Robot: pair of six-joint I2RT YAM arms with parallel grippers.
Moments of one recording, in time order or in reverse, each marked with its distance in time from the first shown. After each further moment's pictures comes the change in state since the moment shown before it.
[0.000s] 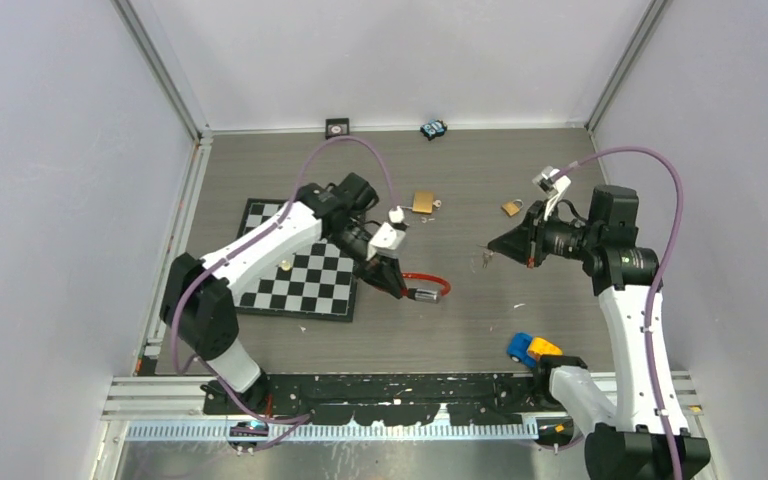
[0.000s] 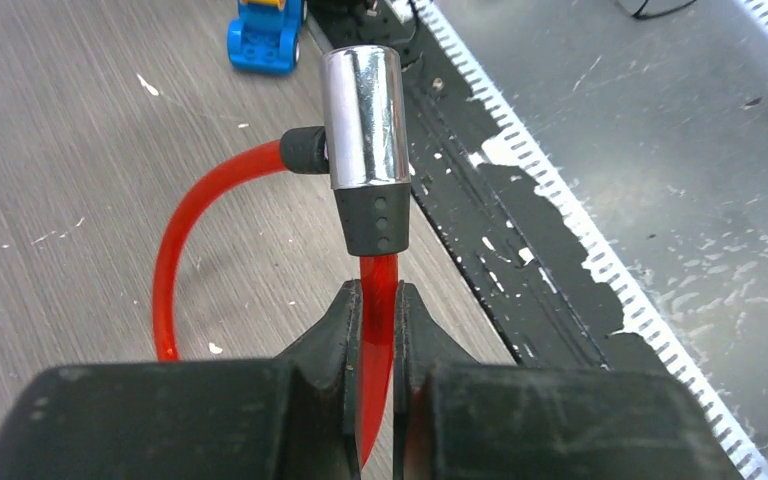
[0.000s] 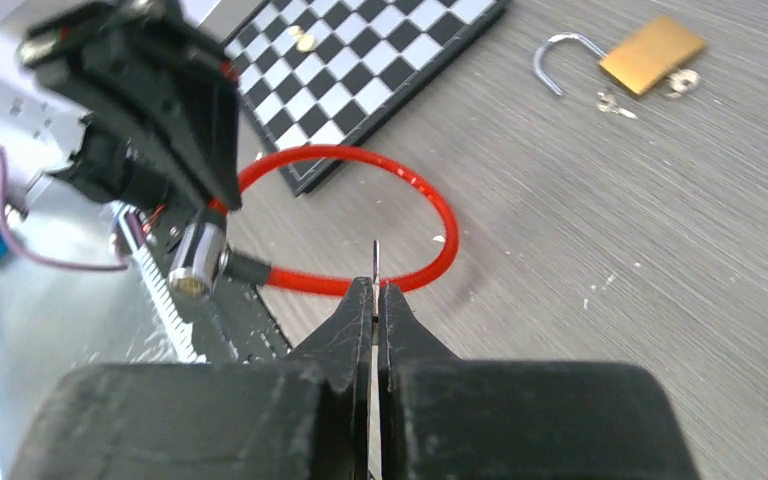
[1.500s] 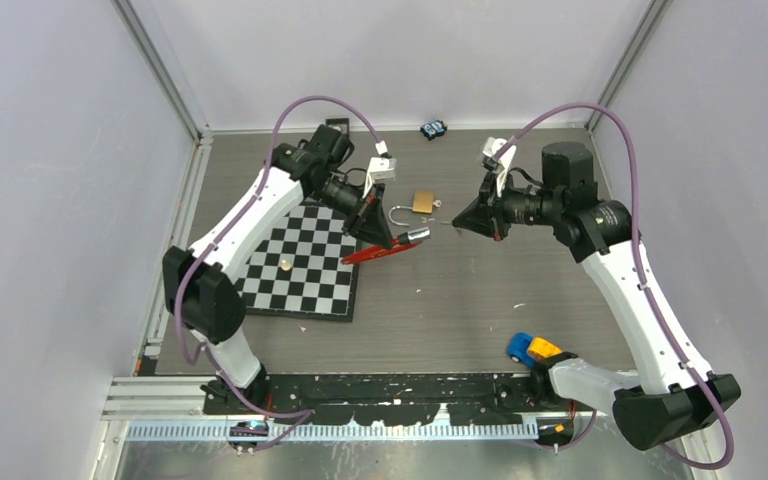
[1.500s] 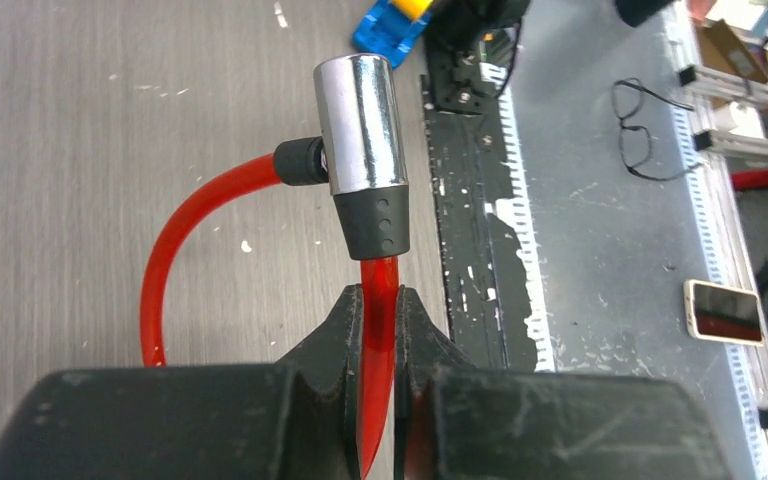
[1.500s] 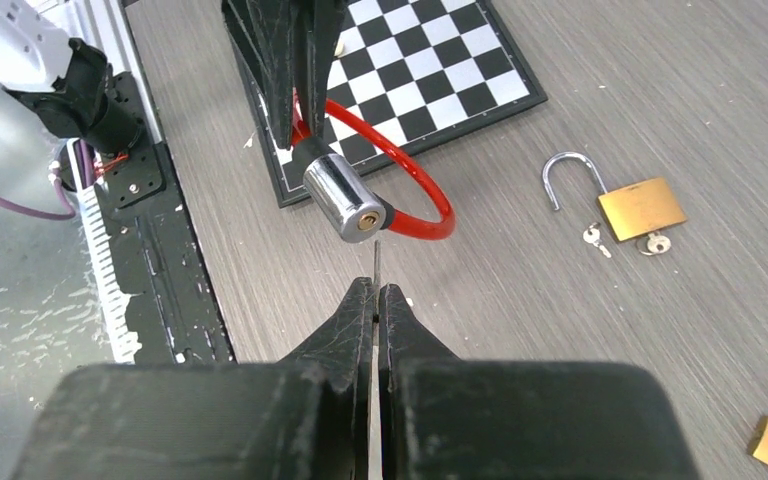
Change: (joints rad) left arm 0.202 0.100 0.329 -0.160 -0.001 -0.418; right arm 0.403 0.228 0.304 0.001 0.175 -0.162
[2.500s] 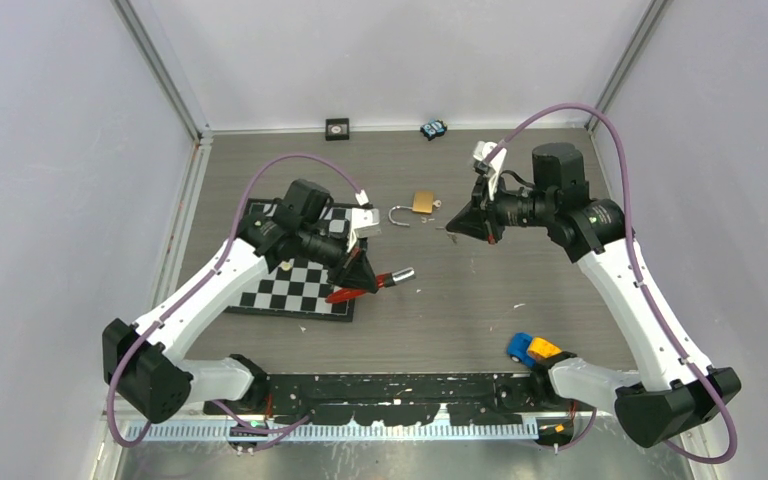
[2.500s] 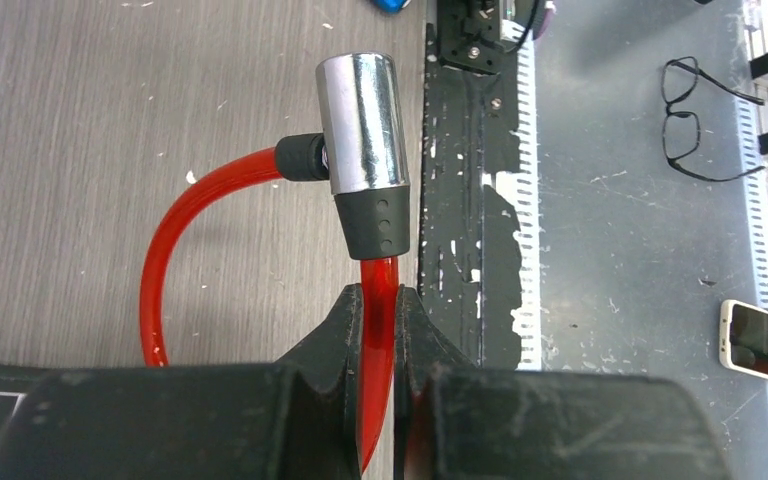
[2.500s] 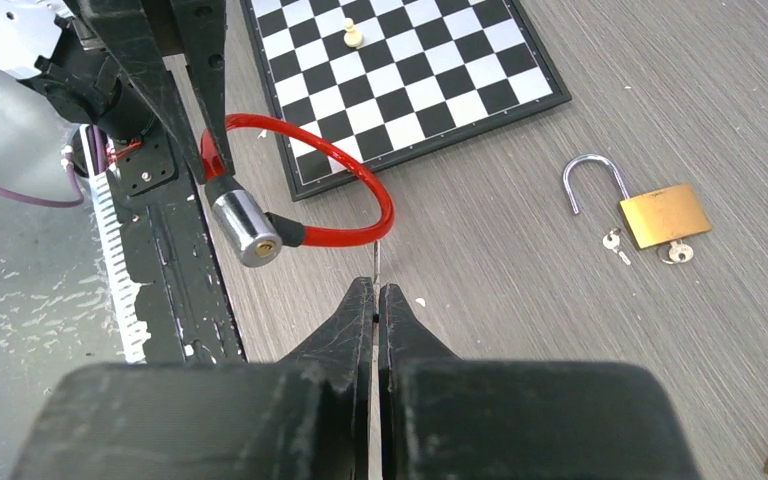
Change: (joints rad) left arm -0.086 -0.485 -0.579 0.415 -0.233 -0.344; right arm 0.048 0.010 0.009 -0.010 0.024 -0.003
